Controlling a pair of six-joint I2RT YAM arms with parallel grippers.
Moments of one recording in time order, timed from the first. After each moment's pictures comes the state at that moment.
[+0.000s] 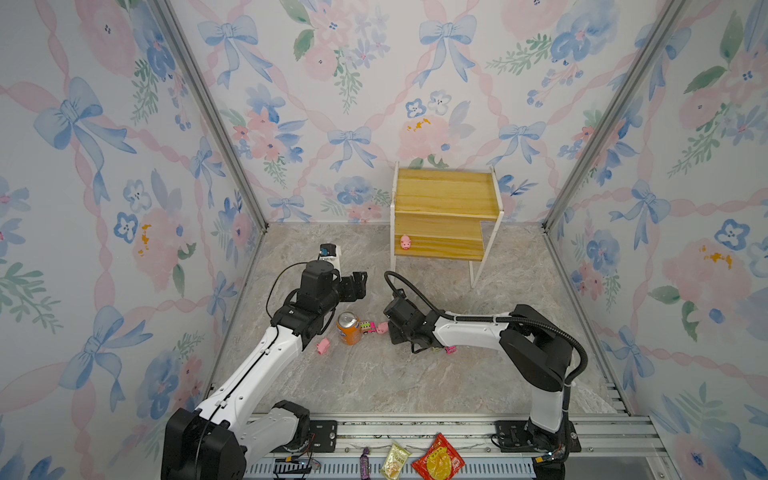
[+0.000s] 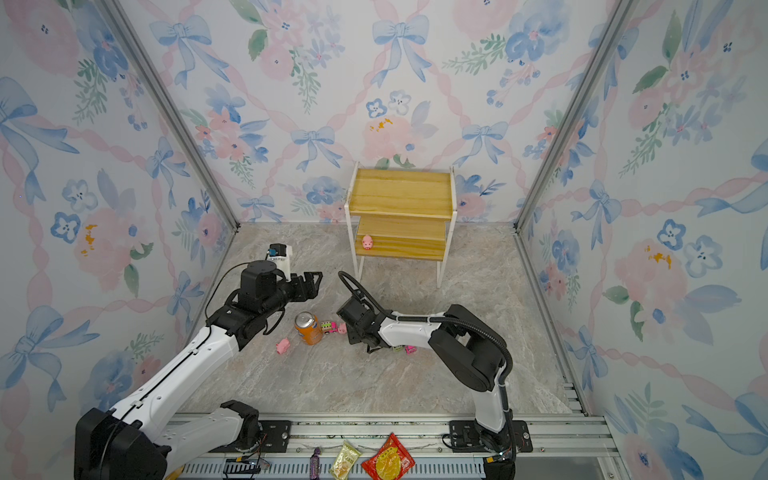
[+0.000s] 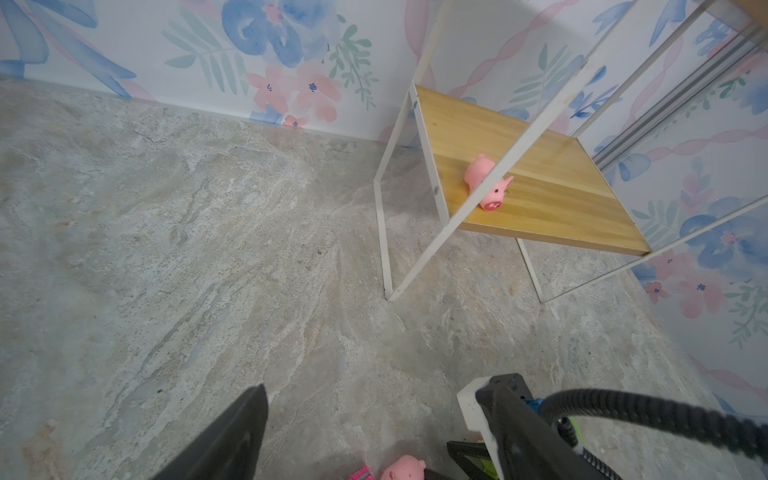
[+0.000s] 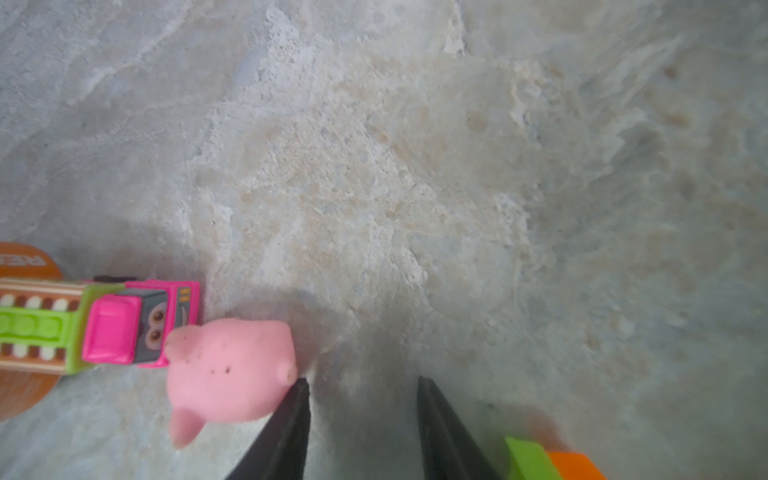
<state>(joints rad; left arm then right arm) -0.35 1.10 0.83 -0.21 0.01 -0.37 0.97 1.94 1.17 -0.24 0.26 0.60</state>
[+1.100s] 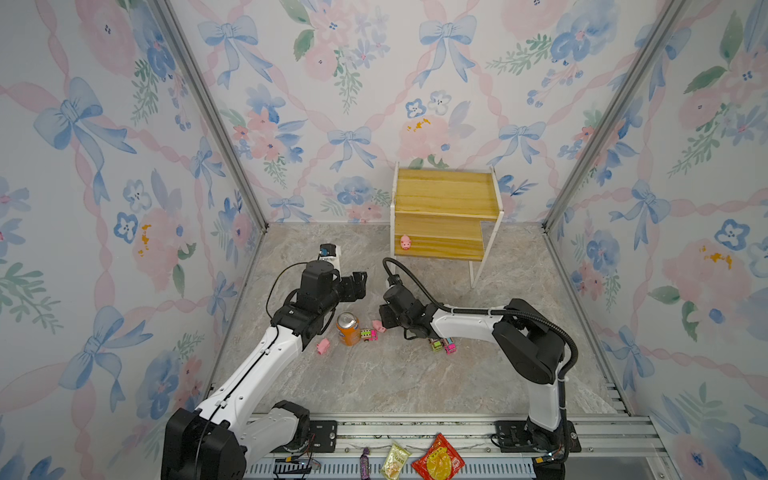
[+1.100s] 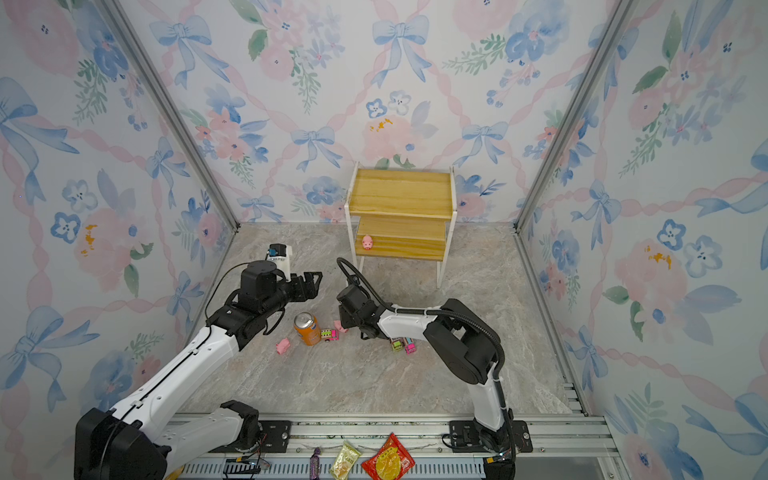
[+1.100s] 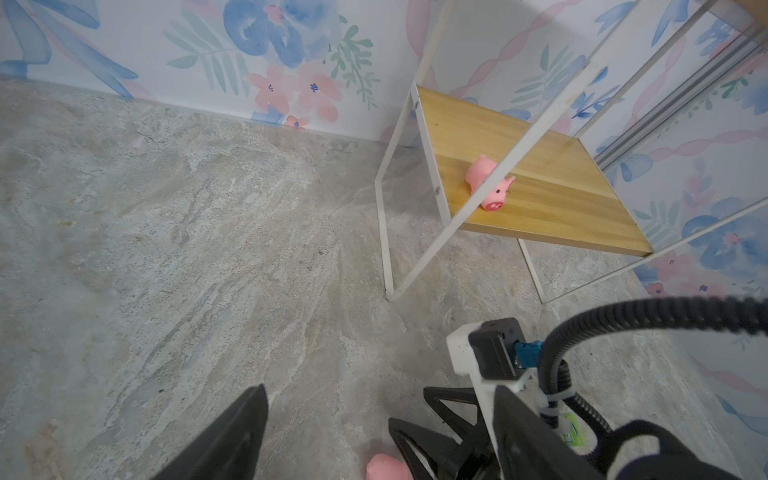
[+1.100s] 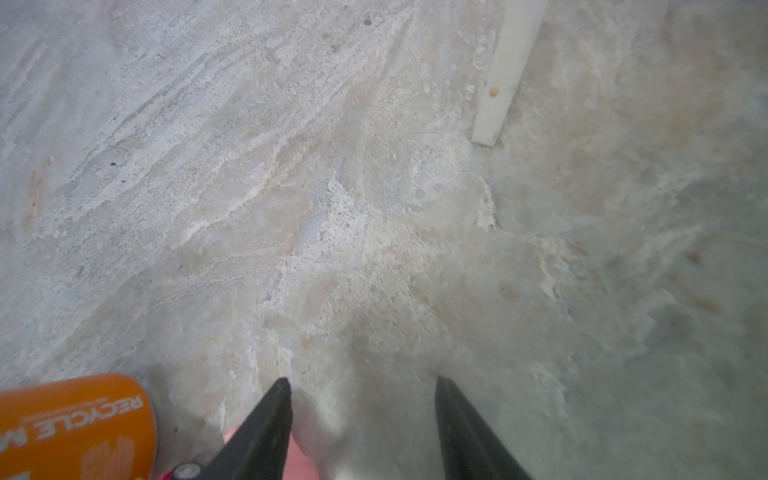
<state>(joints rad) -0.35 1.10 0.83 -0.21 0.01 -0.37 0.92 1.97 1.18 -0.02 0.23 0.52</state>
